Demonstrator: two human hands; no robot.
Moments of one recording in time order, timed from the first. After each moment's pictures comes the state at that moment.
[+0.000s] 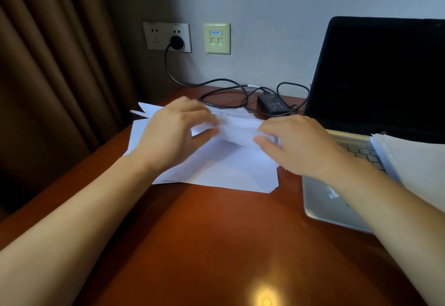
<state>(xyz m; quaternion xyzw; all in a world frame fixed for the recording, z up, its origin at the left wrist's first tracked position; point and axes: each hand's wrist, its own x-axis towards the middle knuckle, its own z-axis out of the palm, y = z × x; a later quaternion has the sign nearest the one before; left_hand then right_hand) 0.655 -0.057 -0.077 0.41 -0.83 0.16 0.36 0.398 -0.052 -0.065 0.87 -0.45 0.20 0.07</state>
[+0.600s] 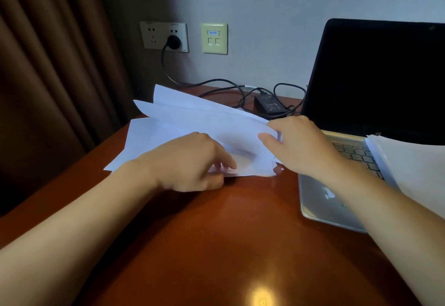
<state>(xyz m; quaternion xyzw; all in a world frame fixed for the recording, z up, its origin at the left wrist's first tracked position) 0.634 -0.038 -0.074 0.39 -0.91 -0.04 0.11 0.394 -0.063 -0.075 0.82 -0.53 0.23 0.03</state>
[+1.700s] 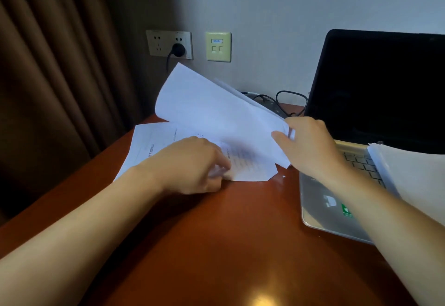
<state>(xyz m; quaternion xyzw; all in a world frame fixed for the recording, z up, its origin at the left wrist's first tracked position) 0.638 -0.046 -0.079 0.44 -0.89 0.03 0.06 0.394 -0.062 -0.068 0.73 -0.61 0.32 -0.03</state>
